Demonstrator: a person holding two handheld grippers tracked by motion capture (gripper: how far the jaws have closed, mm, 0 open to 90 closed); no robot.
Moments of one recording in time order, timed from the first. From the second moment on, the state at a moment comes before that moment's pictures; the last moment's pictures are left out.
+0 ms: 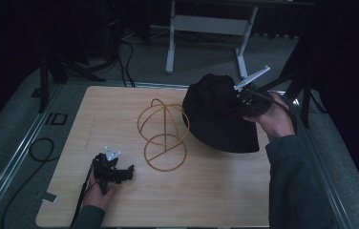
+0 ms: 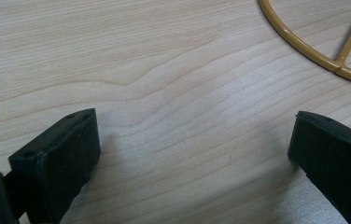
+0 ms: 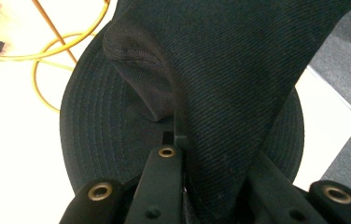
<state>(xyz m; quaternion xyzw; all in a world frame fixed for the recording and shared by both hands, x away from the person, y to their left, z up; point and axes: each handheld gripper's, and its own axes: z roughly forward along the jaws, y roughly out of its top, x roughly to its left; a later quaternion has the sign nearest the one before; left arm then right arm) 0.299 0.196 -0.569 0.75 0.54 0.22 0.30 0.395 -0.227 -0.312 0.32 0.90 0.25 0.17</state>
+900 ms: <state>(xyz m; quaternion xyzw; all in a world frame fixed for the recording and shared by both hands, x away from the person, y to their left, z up) 0.299 0.196 -0.569 0.75 0.54 0.22 0.30 0.379 -0.250 -0.291 0.32 0.89 0.27 0.18</state>
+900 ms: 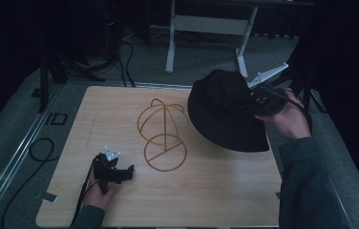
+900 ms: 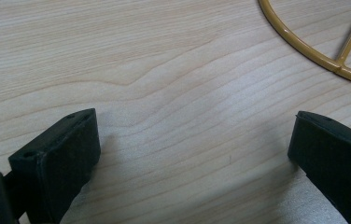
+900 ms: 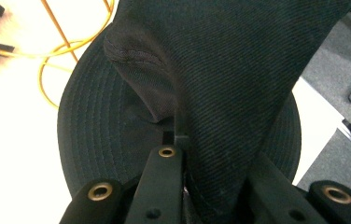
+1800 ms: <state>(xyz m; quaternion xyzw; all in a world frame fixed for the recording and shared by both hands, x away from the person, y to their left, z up) 0.299 0.196 -0.569 0.75 0.54 0.22 0.30 0.375 -0.243 -0.270 0.30 0.88 0.32 0.18</state>
